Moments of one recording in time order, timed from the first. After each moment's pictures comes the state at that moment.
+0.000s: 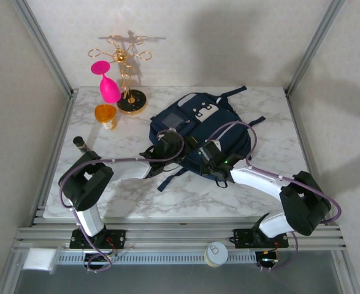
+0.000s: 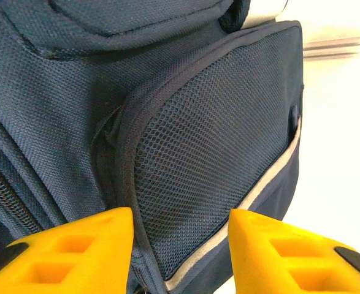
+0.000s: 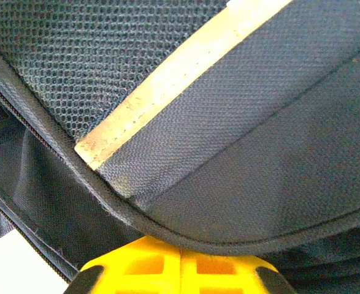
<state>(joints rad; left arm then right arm) -0.76 1.77 0.94 0.35 -0.01 -1.38 0.76 1.44 0.82 -0.41 0.28 0.53</state>
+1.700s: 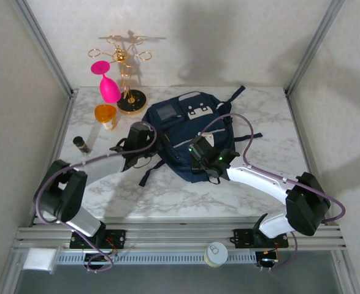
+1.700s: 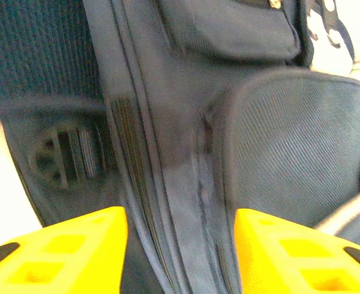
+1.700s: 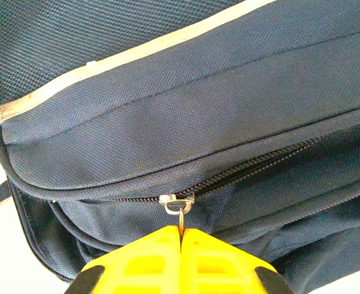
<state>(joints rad) -0.49 1.54 0.81 0.09 0.15 -1.05 0.87 1.44 0.99 -0.52 0.35 0.66</state>
